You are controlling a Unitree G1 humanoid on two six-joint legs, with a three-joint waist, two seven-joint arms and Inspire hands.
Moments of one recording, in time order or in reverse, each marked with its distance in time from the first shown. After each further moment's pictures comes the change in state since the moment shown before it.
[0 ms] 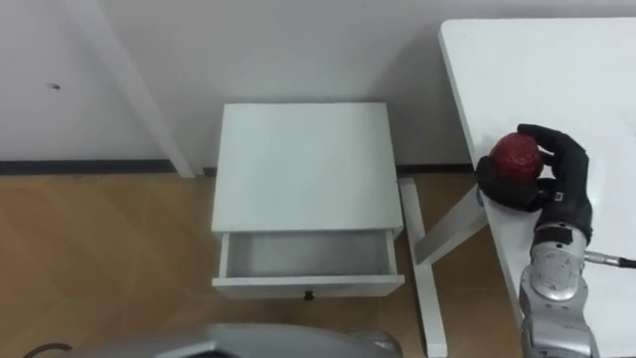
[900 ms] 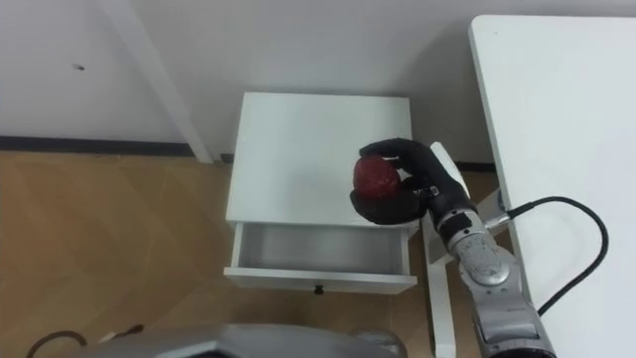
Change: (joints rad) left arm -0.041 -0.005 -0.025 0.004 0.004 -0.011 -0.058; right arm -0.001 0.018 0.245 -0.122 -0.085 0.054 0.412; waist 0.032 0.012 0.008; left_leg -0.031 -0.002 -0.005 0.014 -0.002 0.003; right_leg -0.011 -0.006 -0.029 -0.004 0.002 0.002
